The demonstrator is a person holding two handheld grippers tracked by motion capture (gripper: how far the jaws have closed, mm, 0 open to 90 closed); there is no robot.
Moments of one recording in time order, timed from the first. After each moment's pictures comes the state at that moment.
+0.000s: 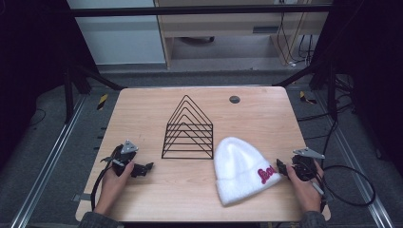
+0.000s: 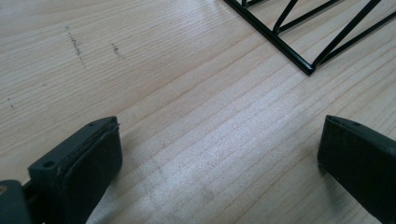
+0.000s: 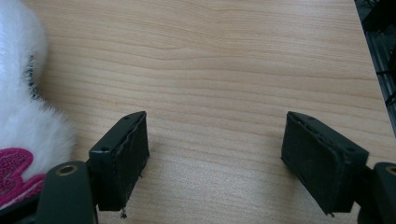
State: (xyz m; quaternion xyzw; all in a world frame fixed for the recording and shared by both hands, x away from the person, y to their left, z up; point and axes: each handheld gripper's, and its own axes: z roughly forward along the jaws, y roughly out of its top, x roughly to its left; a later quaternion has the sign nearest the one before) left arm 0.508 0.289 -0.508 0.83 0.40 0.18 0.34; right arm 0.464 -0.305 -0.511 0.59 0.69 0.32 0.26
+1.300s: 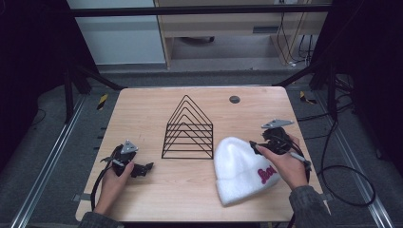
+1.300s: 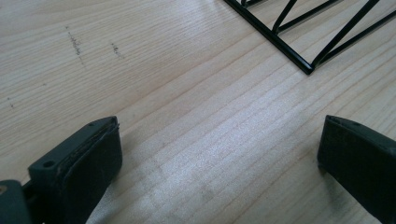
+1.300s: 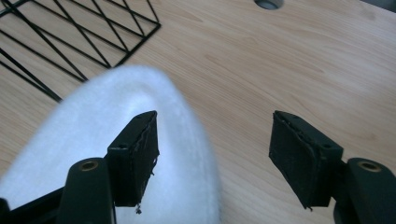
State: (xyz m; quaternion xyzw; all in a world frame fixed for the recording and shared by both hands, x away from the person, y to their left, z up) left arm 0.508 0.290 -0.508 0.83 0.40 0.18 0.34; right arm 0.503 -0.209 -0.407 0.46 0.80 0.32 0.22
